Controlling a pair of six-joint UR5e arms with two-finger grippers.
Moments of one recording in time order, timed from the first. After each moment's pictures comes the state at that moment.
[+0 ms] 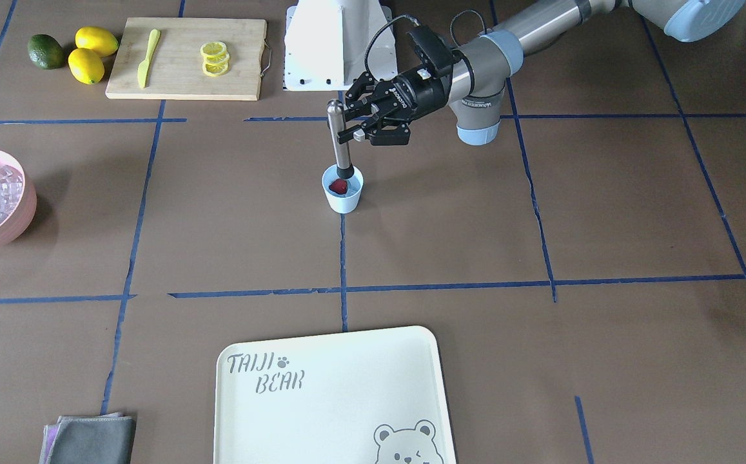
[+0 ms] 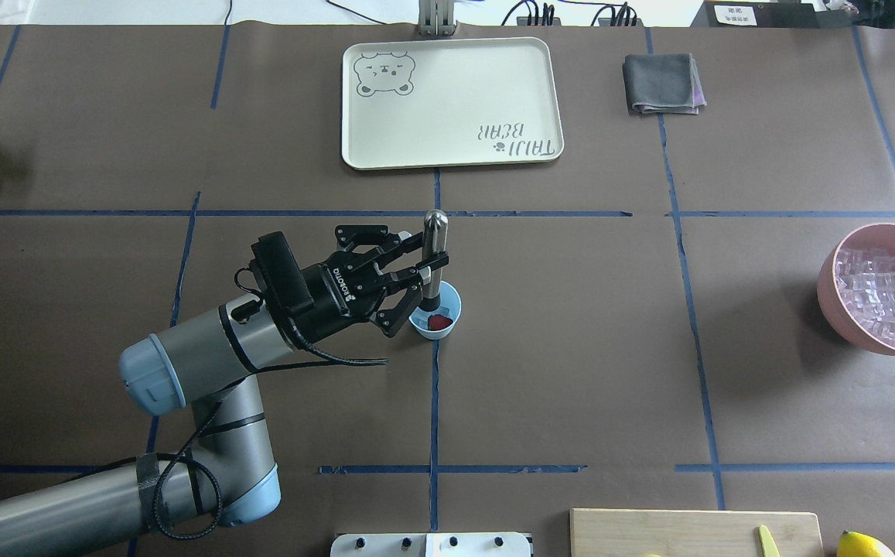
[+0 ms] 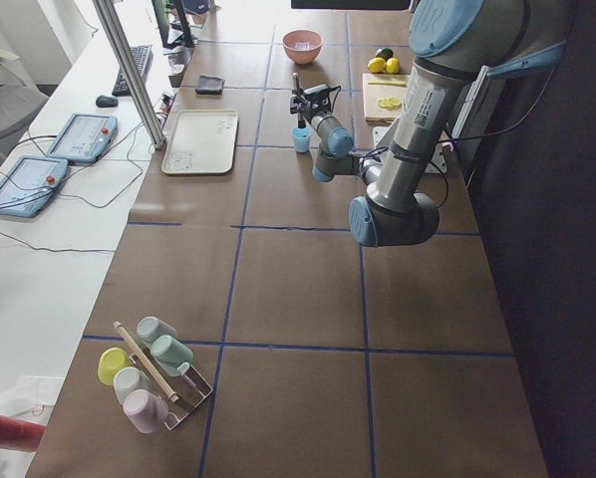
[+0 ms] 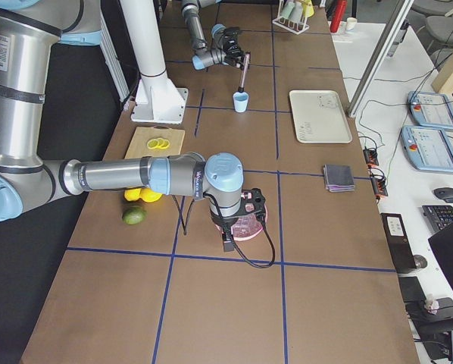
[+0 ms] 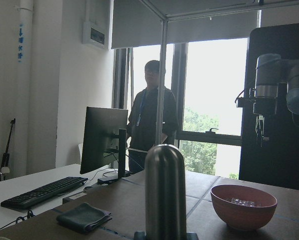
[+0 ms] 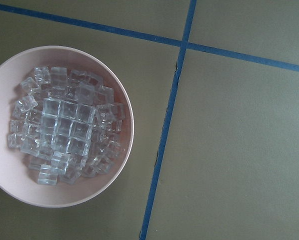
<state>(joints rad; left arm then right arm) -0.36 -2.13 -1.39 -3.45 -1.35 -0.28 1.61 -1.80 1.93 -1.72 2.34 -0.24</state>
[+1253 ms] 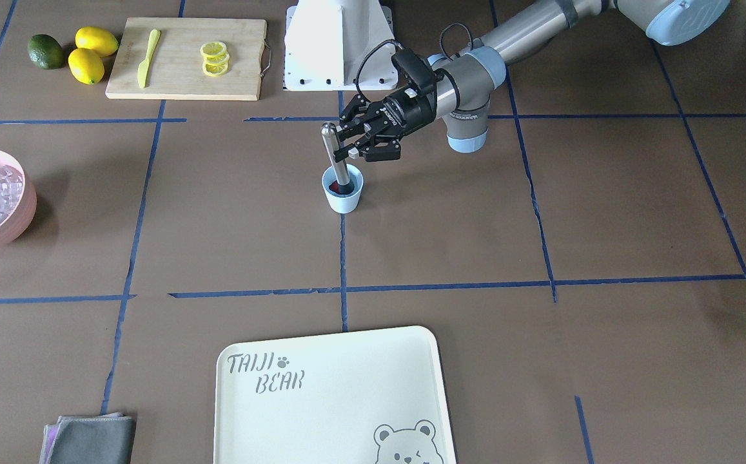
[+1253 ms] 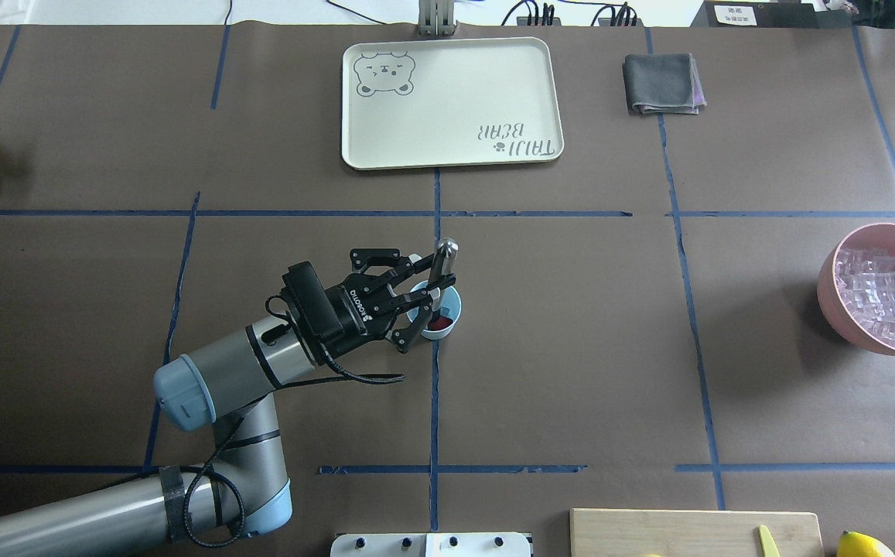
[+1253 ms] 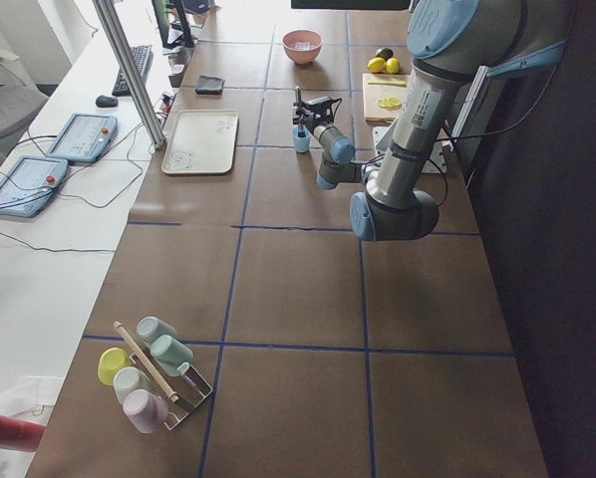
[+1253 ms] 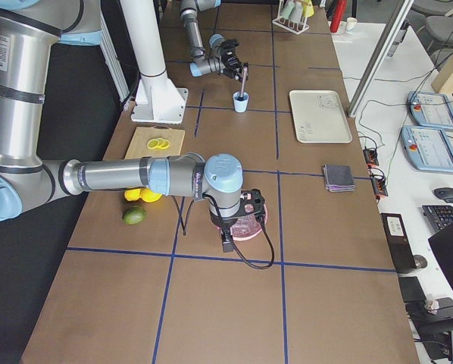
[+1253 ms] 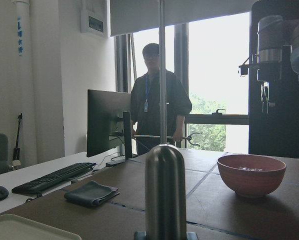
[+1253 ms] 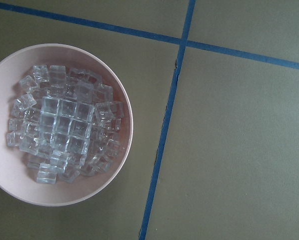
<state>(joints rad) -0.33 -2.17 -1.27 -3.49 -1.31 -0.22 1.61 -1.80 1.93 -1.72 2.34 -0.24</state>
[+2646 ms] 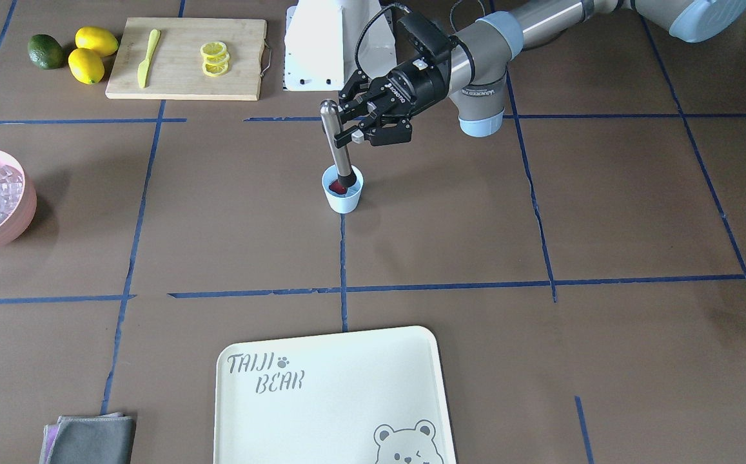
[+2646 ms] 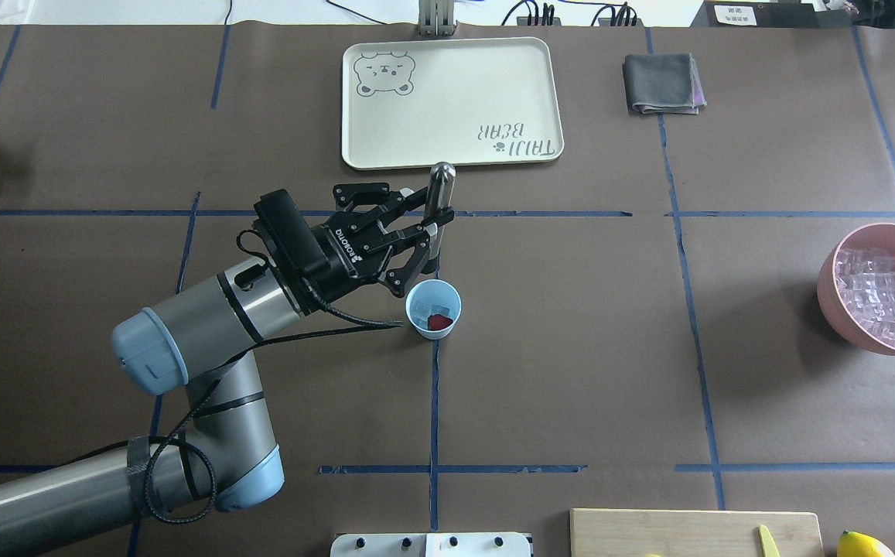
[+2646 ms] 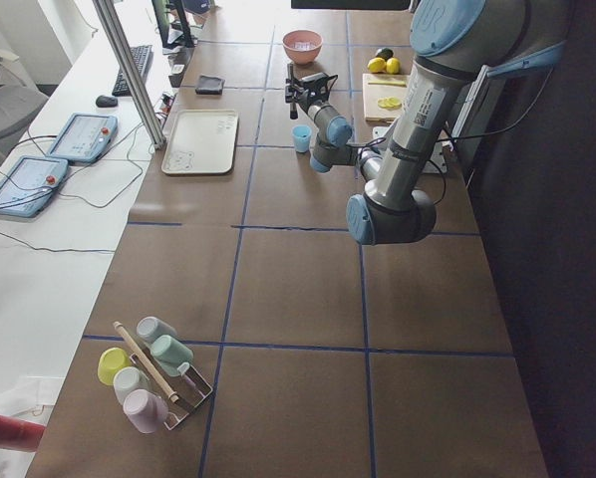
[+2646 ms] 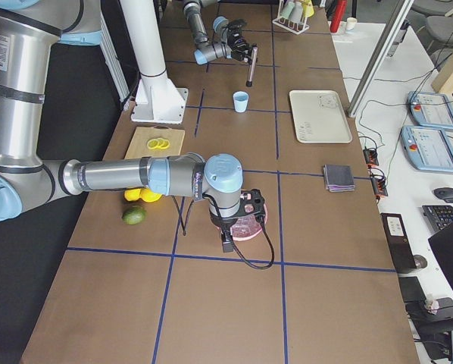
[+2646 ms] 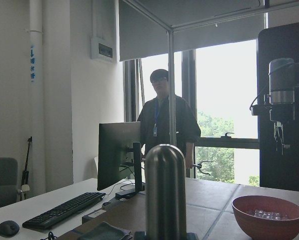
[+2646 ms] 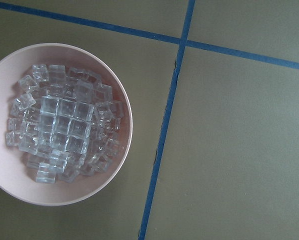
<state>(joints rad) -0.42 -2.12 -1.53 -3.20 -1.32 -0.29 1.61 -1.80 1.93 -1.72 2.34 -0.24</state>
